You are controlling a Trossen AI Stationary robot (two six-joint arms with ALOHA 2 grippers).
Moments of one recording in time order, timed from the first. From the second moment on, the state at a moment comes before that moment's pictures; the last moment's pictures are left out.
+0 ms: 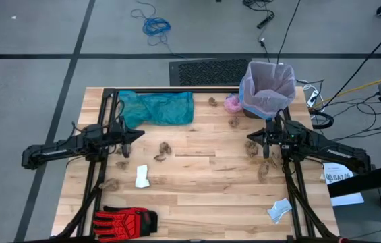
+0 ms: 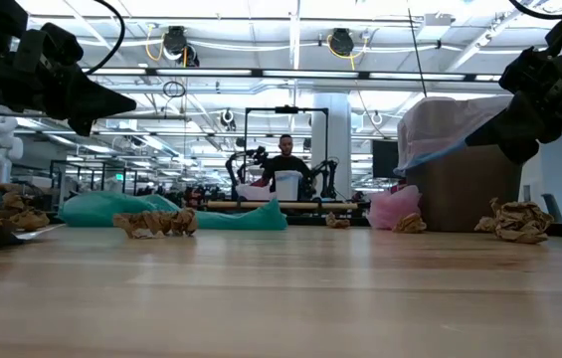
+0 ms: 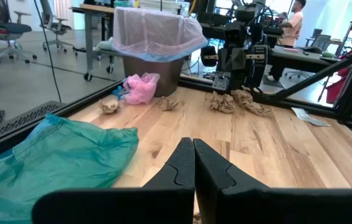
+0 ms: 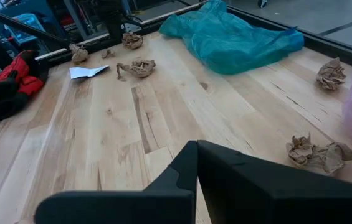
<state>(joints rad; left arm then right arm) 0.20 0.04 0.04 -0.06 0.00 -0.12 -0.31 0.06 0.13 -0.39 -0.10 0.22</state>
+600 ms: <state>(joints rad) 0.20 0.04 0.04 -0.06 0.00 -0.12 -0.31 0.06 0.13 -0.13 -0.09 0.39</state>
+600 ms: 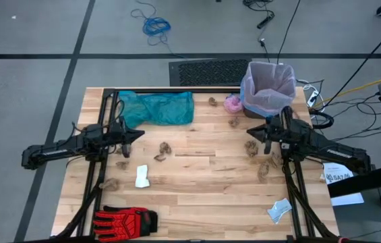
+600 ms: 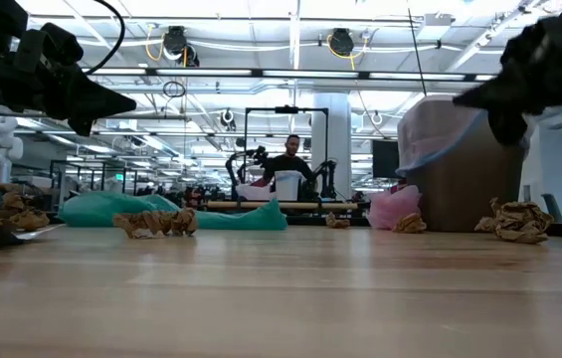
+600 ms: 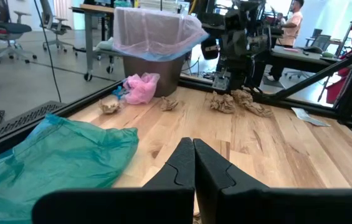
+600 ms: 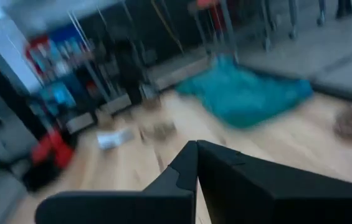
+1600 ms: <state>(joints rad) 0.20 0.04 0.03 -0.06 0.00 -0.12 -0.06 0.17 0.25 -0.15 -0.37 1.01</state>
